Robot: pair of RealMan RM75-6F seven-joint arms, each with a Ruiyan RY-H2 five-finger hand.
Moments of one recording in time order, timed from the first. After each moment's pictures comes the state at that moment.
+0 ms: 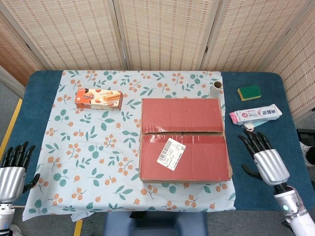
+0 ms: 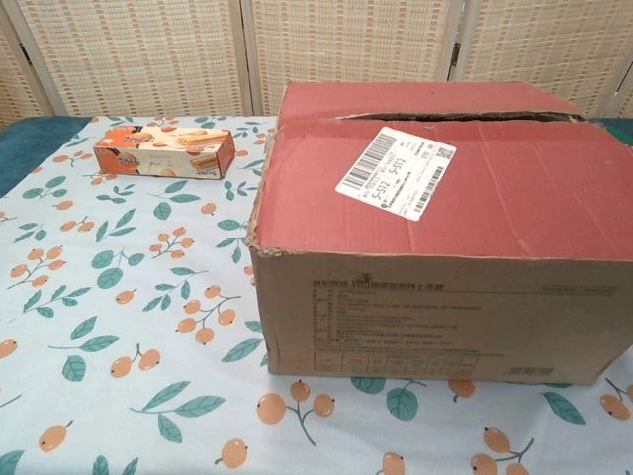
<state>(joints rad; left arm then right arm) -0.09 -1.18 -0.05 -1.57 1.53 1.53 0.22 0.22 -1.07 0.07 -1.71 -1.60 1.33 -0.07</state>
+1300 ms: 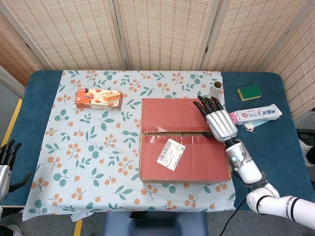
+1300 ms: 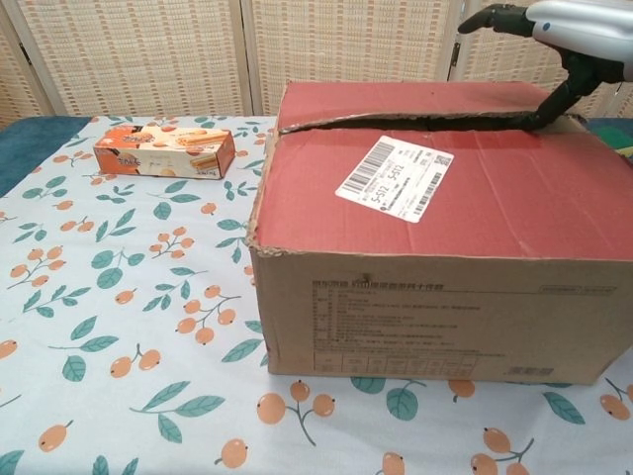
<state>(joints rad) -0.08 -1.11 -0.07 -1.57 1.47 1.52 0.00 0.65 -1.31 0.29 -1.58 -1.25 1.02 -0.29</state>
